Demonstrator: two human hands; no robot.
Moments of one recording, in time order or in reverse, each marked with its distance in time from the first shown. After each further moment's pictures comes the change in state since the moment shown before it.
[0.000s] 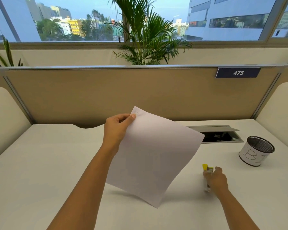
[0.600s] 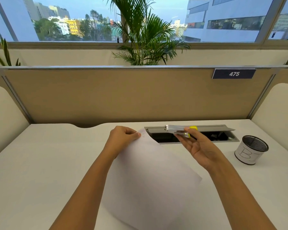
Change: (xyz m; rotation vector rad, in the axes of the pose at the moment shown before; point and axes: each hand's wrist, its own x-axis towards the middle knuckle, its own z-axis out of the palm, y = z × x) left_hand -0.009 -0.016 0.001 0.452 -0.198 -0.088; right_hand -0.098 -0.141 -0.073 1.272 -0.725 -0.086
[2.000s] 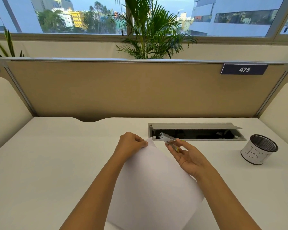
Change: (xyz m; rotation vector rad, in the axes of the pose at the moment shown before) left_hand 0.002 -0.021 0.026 0.126 -0.072 -0.100; right_hand 0.023 0.057 -0.010 0.170 0.123 0.307
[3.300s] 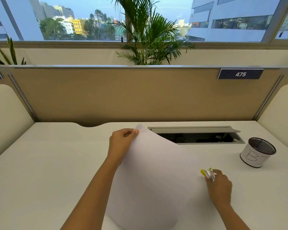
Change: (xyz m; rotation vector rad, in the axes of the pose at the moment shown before) left_hand -0.003 -0.004 -0.018 -0.396 0.224 0.099; right_hand 0.024 0.009 -0.152 -1.506 0.891 -0.628
